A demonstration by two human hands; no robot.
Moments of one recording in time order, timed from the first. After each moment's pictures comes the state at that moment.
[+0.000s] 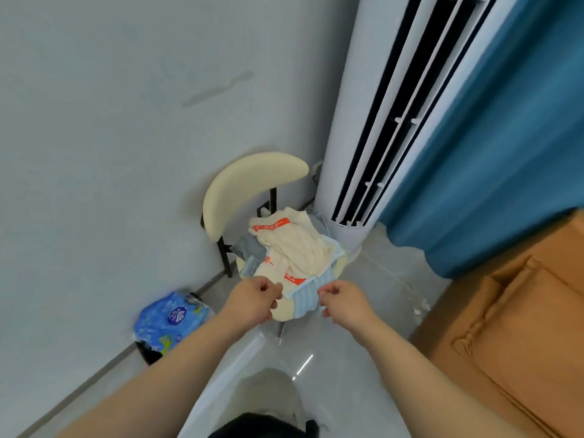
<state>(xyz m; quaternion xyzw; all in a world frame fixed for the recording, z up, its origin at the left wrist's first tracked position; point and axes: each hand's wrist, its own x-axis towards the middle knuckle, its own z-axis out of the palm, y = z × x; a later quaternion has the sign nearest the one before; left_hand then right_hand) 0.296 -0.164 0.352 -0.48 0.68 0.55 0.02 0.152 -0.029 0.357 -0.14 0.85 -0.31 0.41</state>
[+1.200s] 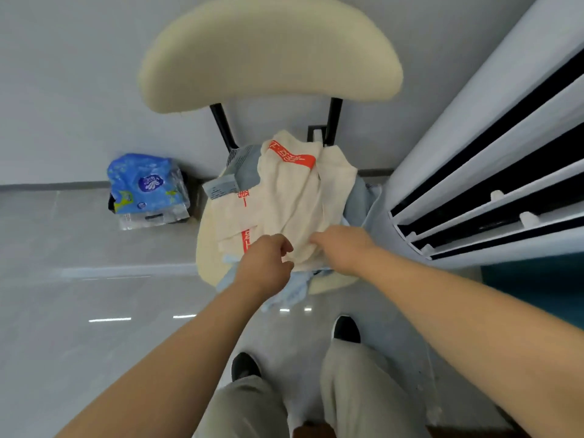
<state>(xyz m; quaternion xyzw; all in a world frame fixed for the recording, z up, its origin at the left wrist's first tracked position) -0.022 -0.172 0.033 -0.70 0.61 0.38 -0.03 -0.201 -0.224 0.029 -0.81 0.48 0.25 0.22</state>
